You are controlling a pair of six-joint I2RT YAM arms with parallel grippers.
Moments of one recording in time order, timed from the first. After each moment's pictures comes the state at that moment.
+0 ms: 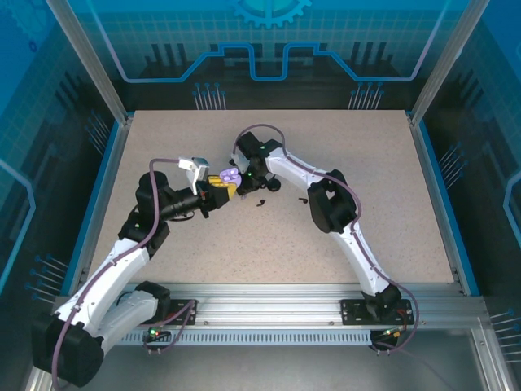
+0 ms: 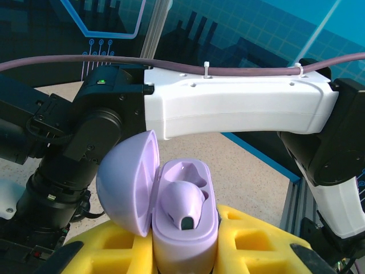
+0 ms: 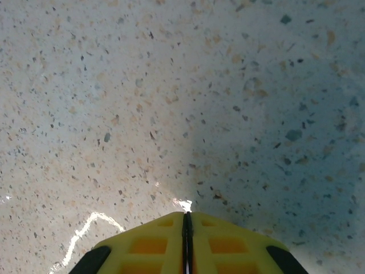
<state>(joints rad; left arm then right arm) -0.28 0.90 0.65 0.10 0.72 -0.28 0.66 2.51 2.20 -0.96 -0.35 0.16</state>
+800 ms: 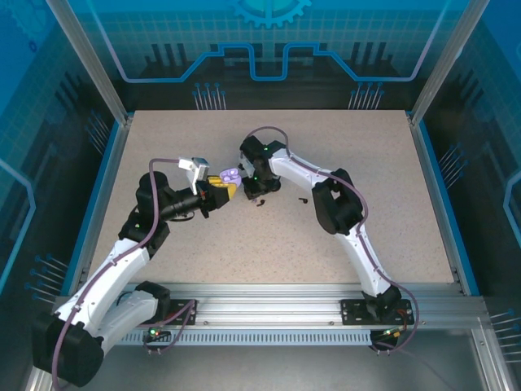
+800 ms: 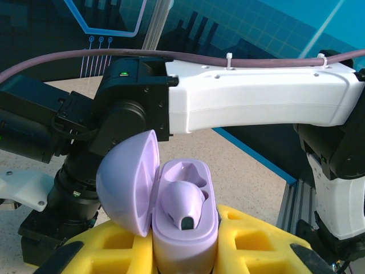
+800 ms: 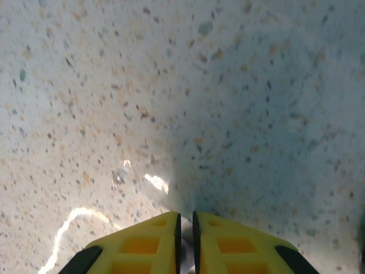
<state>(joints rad) -0.28 0.90 0.65 0.11 0.72 -0.30 0.66 2.41 2.05 -1.01 -0.21 0.20</state>
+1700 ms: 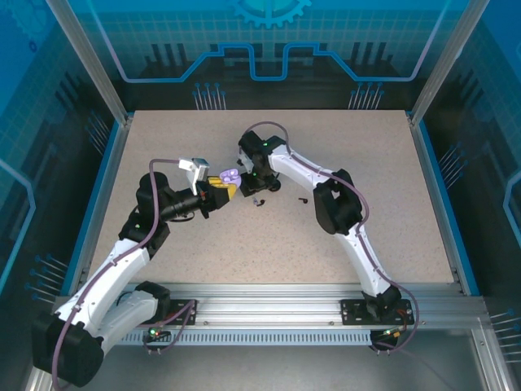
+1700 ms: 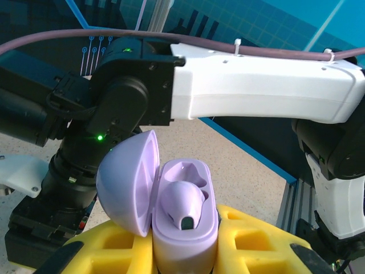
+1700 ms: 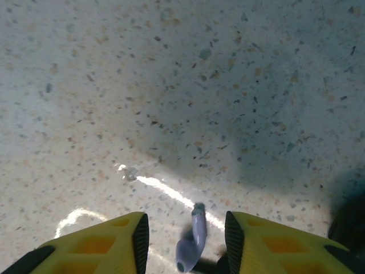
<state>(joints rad) -0.28 0.89 0.64 0.11 0.72 -0.30 0.66 2.44 2.16 -1.08 -0.18 0.19</state>
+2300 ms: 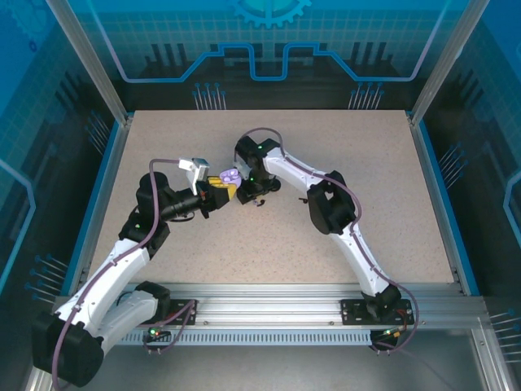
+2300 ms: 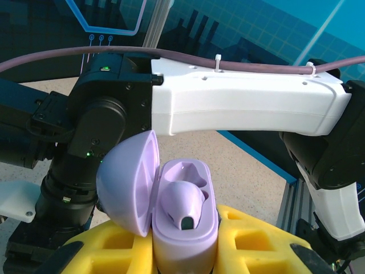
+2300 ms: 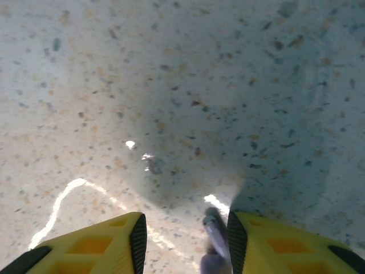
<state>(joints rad) -0.28 0.89 0.64 0.11 0.72 -0.30 0.68 2.51 2.23 -1.16 -0.27 0.11</state>
